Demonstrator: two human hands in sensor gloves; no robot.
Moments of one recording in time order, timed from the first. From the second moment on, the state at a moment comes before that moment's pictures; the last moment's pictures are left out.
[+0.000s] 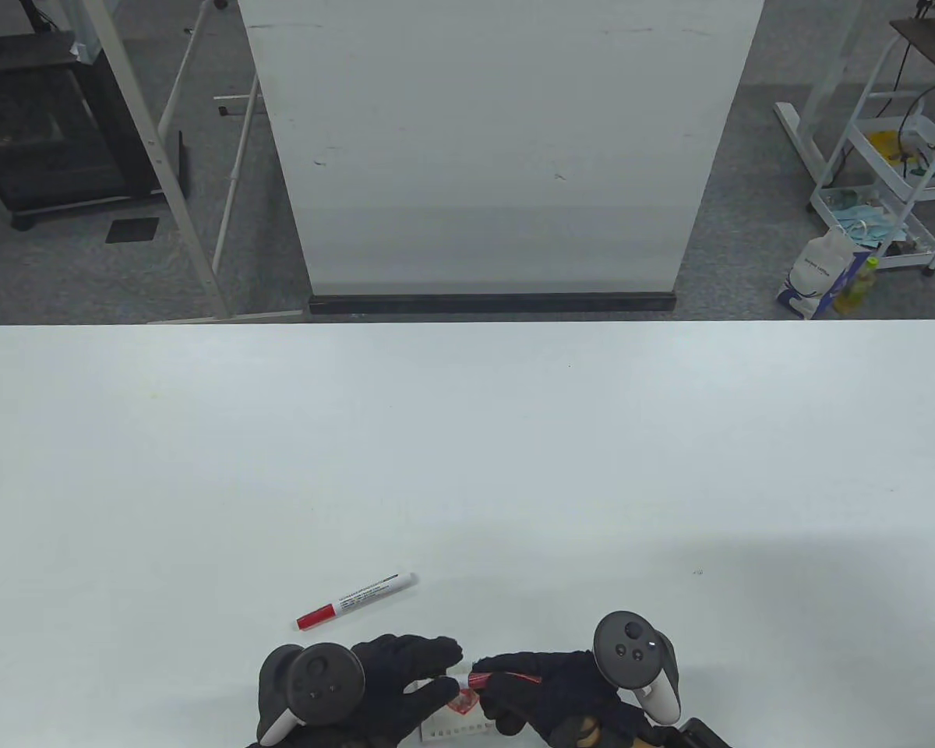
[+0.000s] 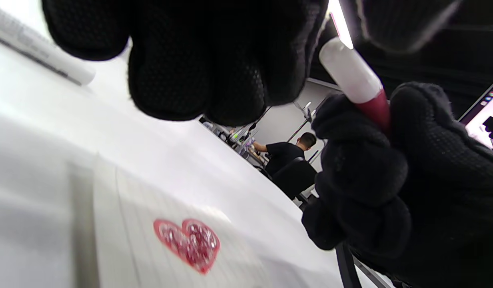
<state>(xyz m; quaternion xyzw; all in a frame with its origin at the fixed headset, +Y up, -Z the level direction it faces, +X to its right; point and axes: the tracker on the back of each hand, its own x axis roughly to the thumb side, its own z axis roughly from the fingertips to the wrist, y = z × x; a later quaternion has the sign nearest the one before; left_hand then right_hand) -0.166 -0.742 -0.211 -0.05 -0.25 0.38 0.89 0.095 -0.762 -0.217 0.22 0.16 0.78 0.57</state>
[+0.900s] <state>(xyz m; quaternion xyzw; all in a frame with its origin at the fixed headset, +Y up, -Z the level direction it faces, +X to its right) -0.169 -0.721 -0.209 0.06 -0.28 0.31 0.91 0.116 -0.733 -0.225 0.28 -0.01 0.83 0.48</state>
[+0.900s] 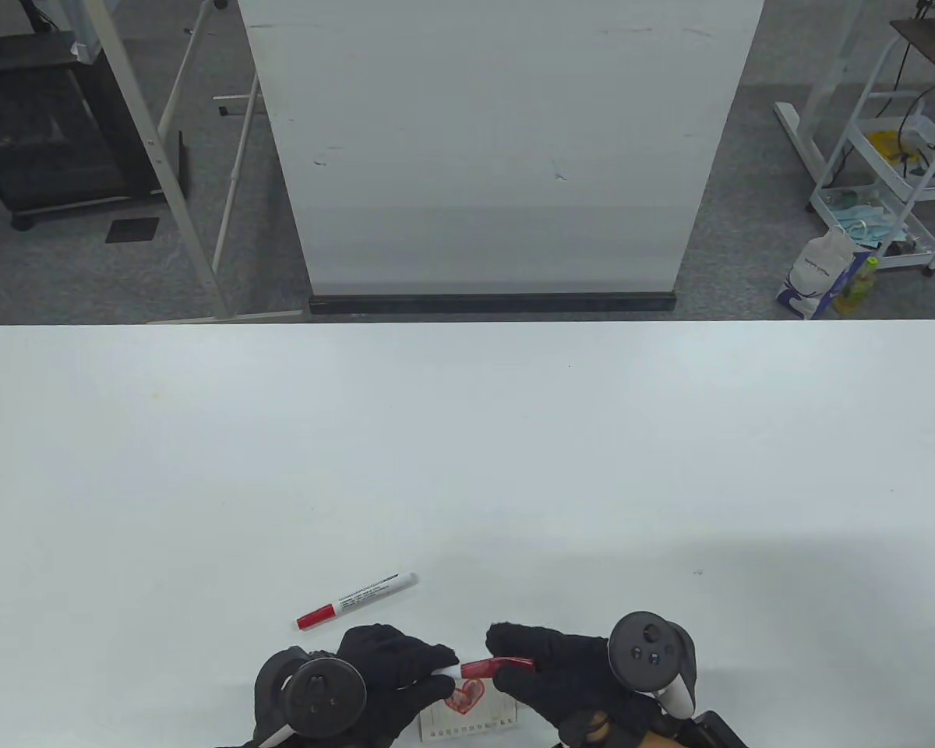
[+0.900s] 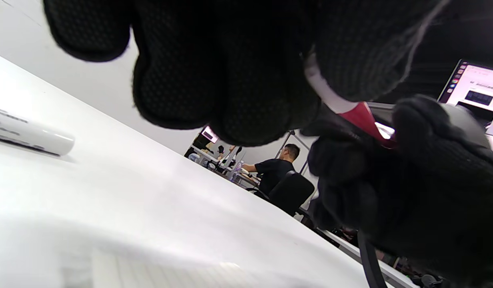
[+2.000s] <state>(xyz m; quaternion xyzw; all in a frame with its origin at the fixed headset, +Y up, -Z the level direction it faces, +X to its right) -0.221 -0.709 -0.227 0.14 -0.15 0.14 0.97 0.103 -0.752 -0.234 0.20 -0.02 0.98 0.00</state>
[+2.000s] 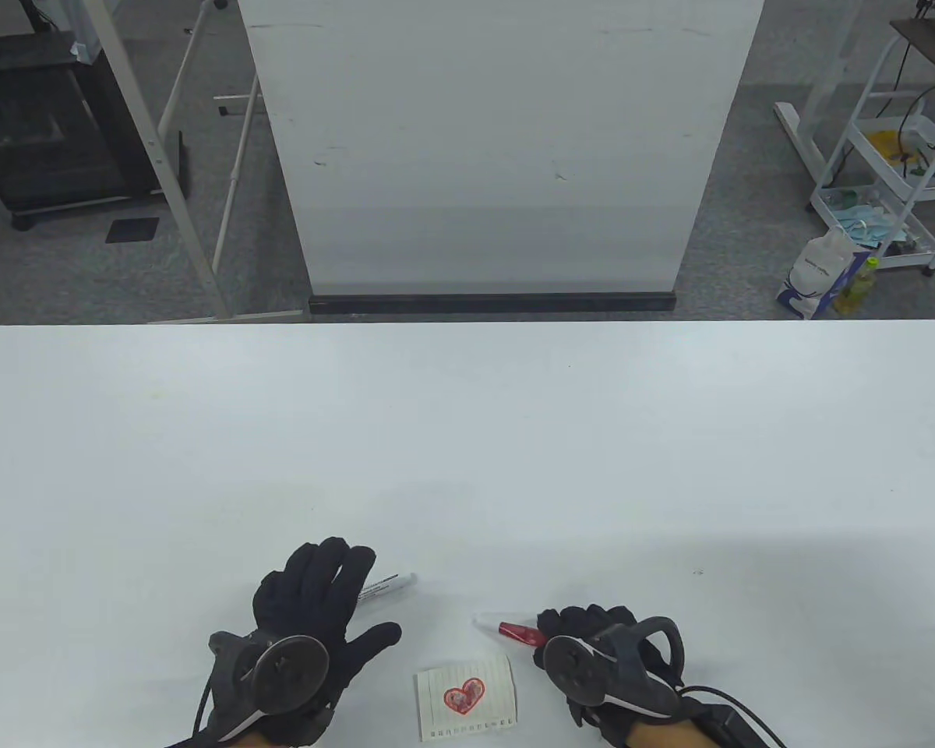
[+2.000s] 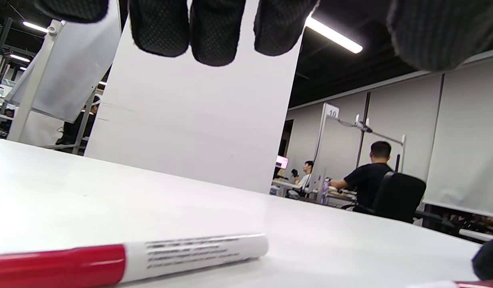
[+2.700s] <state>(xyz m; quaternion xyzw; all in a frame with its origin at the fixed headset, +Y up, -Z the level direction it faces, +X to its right) -0.231 -0.711 -0.229 0.11 -0.11 0.08 0.98 0.124 -0.730 -0.233 0.13 -0.09 0.99 -0.02</state>
